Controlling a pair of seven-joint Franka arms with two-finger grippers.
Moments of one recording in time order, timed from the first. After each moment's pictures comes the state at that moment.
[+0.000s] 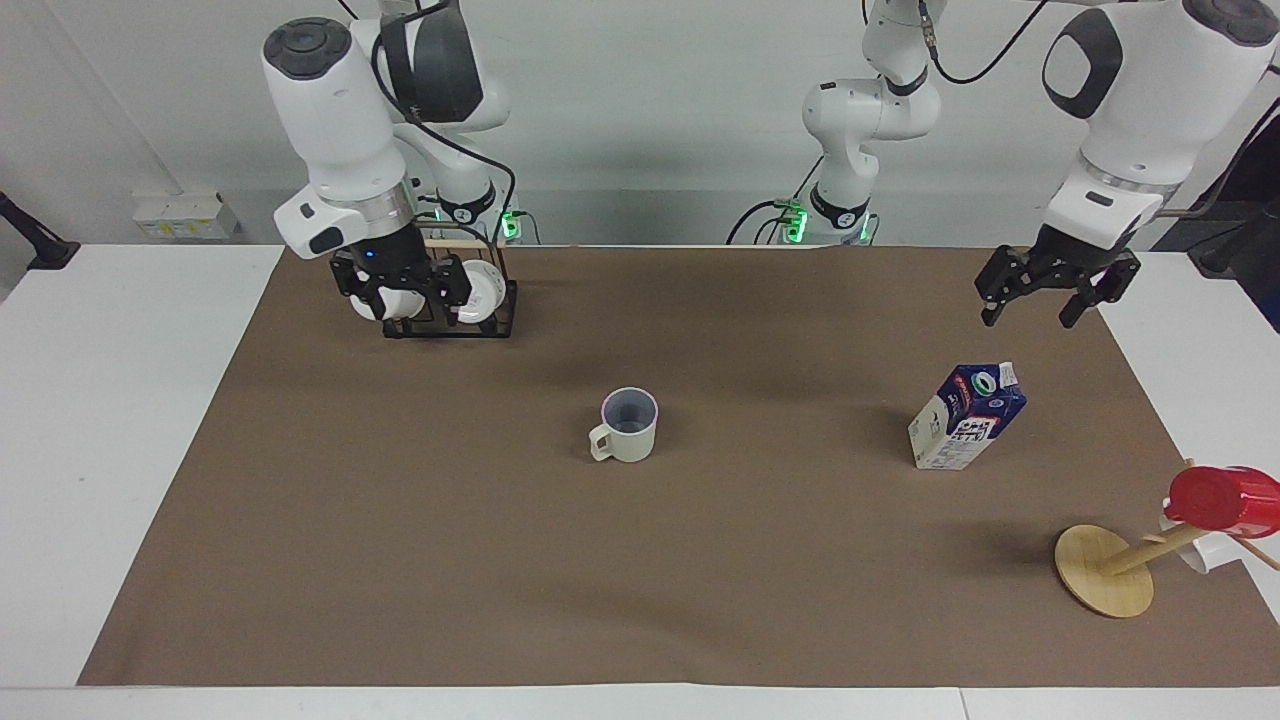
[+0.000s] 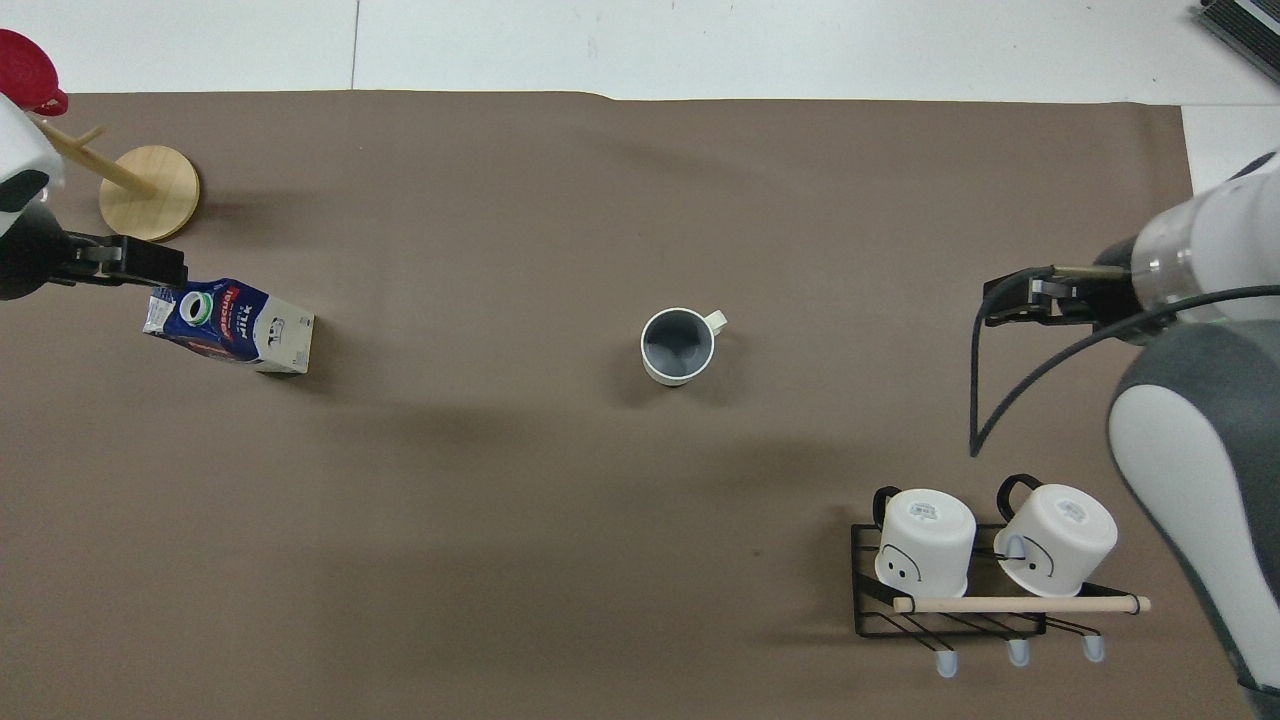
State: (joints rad) left arm -0.06 0.05 0.01 -1.65 0.01 1.81 0.05; right arm 0.07 0.00 0.00 -1.70 -0.02 1.75 0.22
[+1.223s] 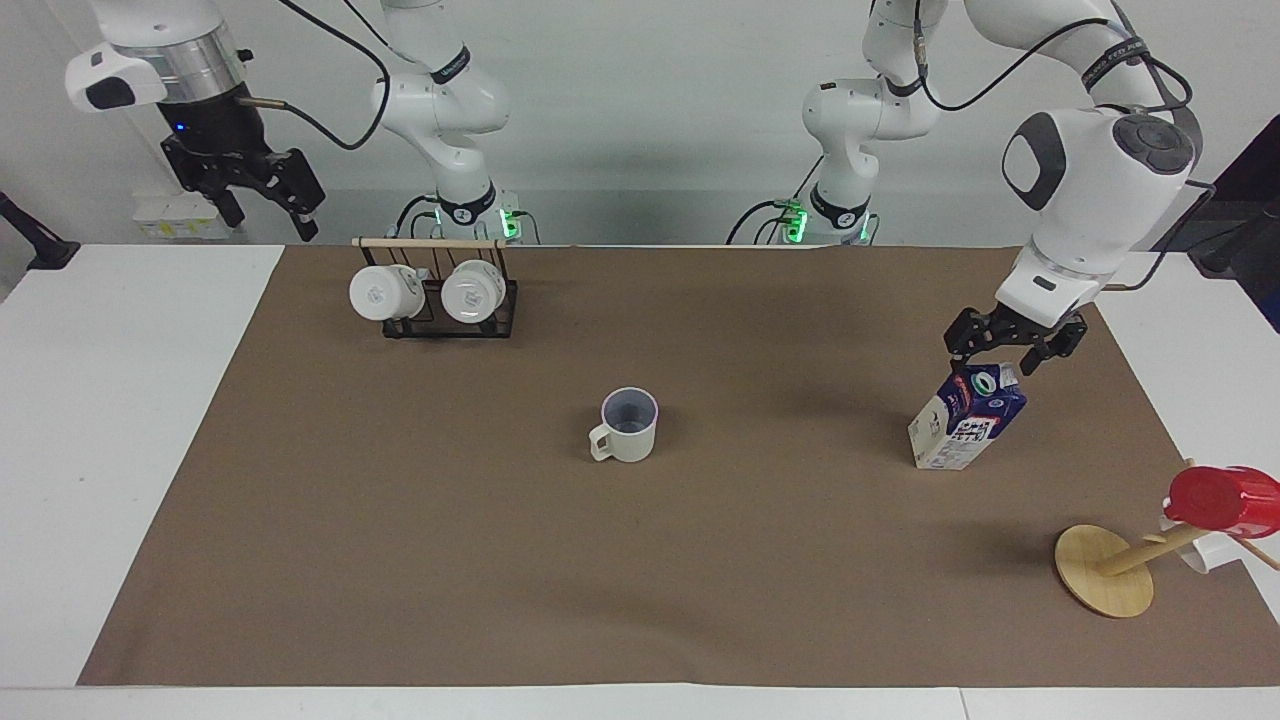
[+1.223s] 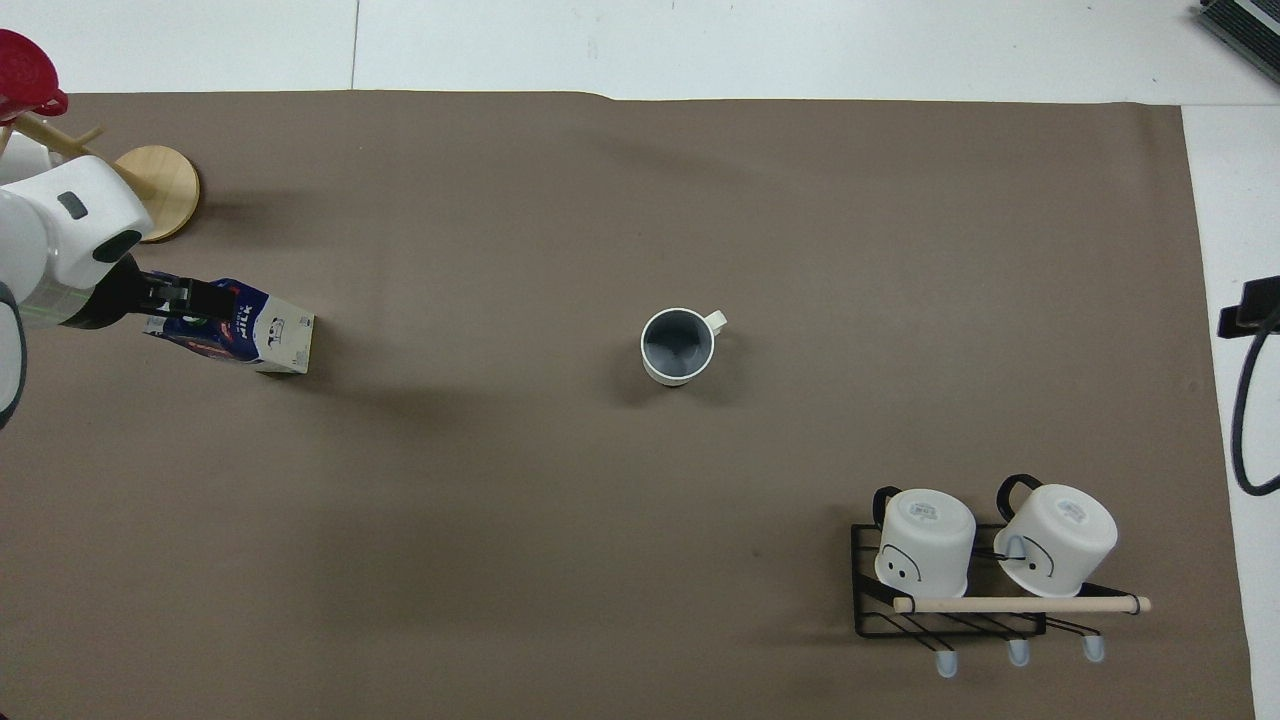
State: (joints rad) left arm -0.04 0.07 0.02 -1.84 0.01 1.99 0.14; right arm 0.01 -0.05 -0.10 -1.53 -0.02 1.52 0.15
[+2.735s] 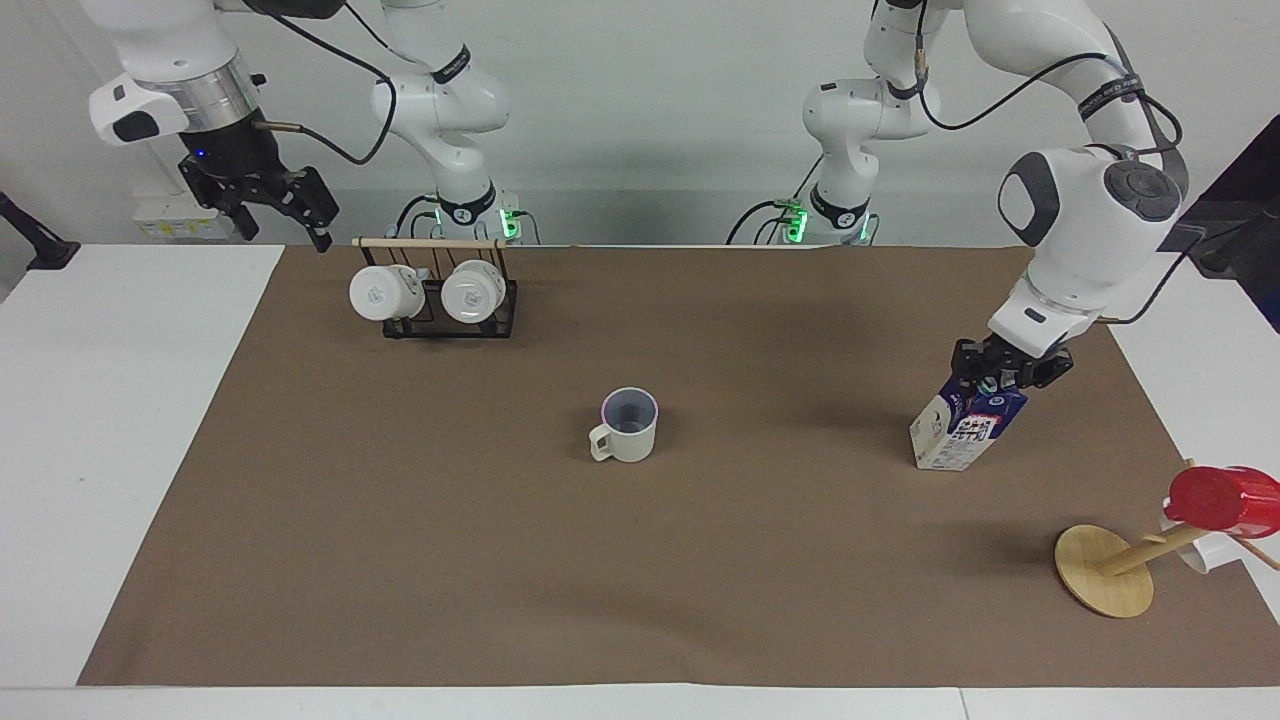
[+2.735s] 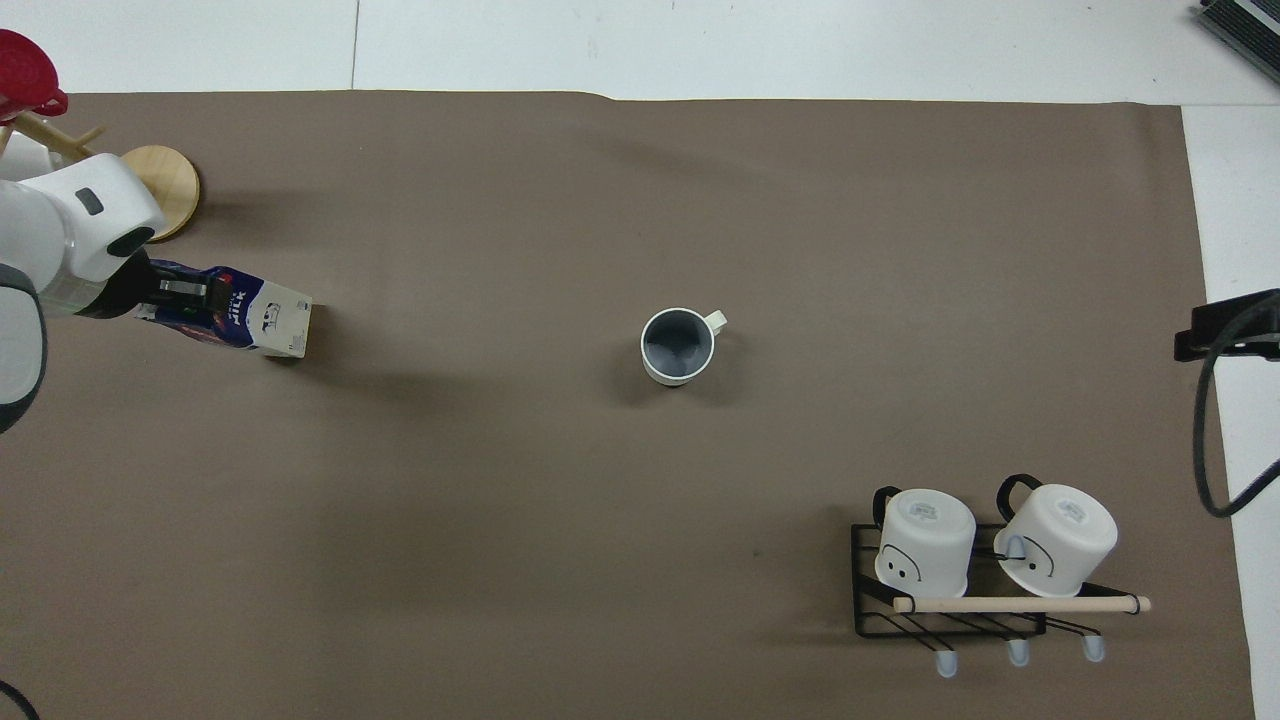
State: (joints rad) left arm -0.03 0.10 0.00 -1.82 0.01 2.02 0.16; right arm 0.05 -0.06 -0.12 -1.54 -0.01 1.48 0.11
